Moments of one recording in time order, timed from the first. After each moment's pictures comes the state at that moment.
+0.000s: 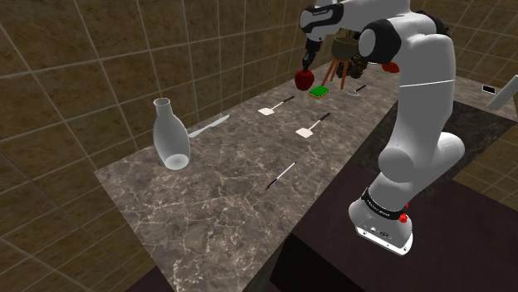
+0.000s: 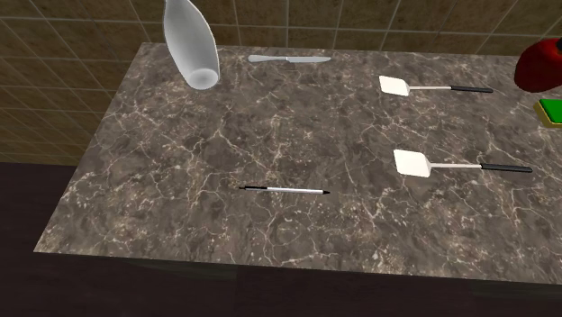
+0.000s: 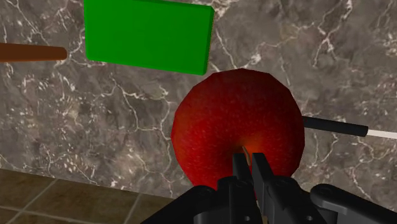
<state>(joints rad) -0.46 0.55 -0.22 -1.34 0.13 1.98 -0.82</state>
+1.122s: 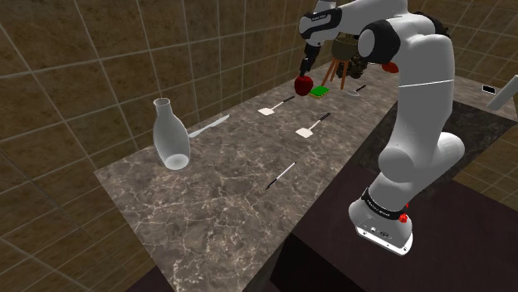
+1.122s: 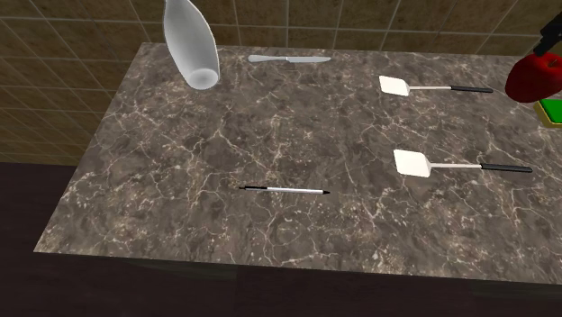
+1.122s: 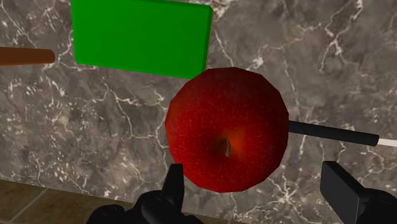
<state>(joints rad) -0.46 0.55 -0.22 -1.39 0.14 2.03 -0.83</state>
